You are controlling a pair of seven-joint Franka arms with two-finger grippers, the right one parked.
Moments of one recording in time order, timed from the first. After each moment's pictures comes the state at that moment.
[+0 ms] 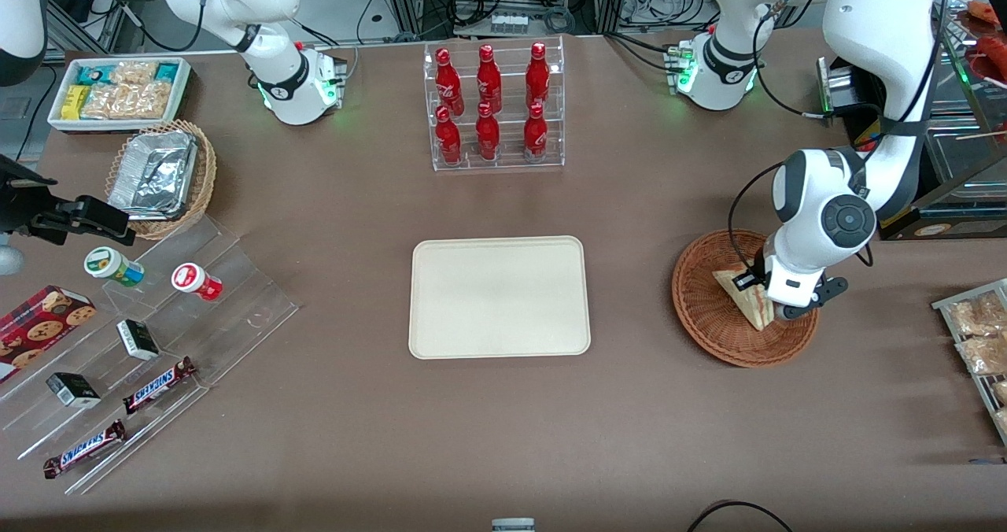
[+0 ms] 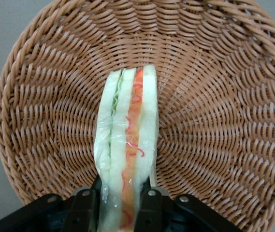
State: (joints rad) arm -0.15 0.30 0.05 -2.17 0.03 2.37 -0.59
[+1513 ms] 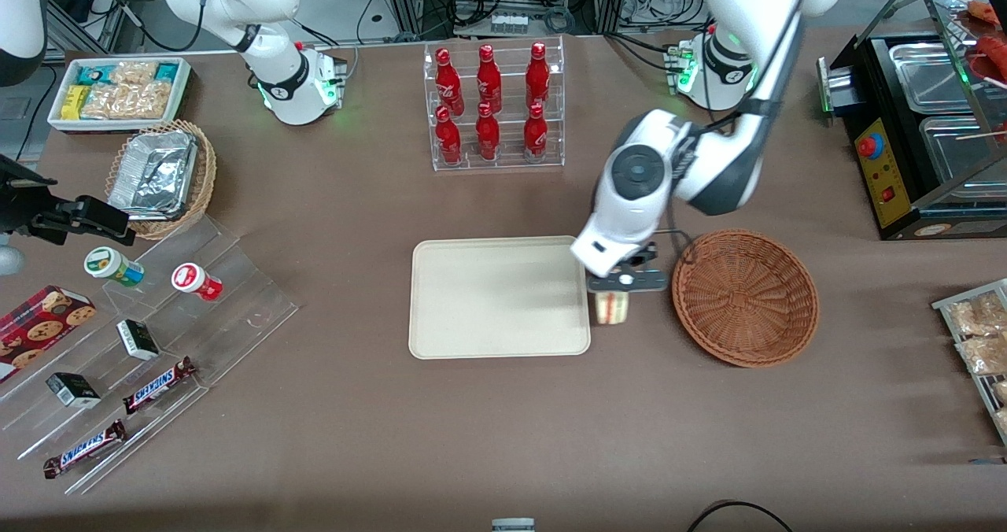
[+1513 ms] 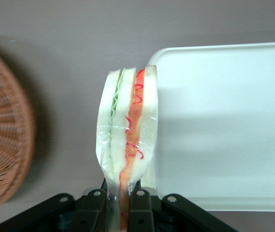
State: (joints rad) arm -0.64 0.41 0.03 -1.77 0.05 2.15 -0.60
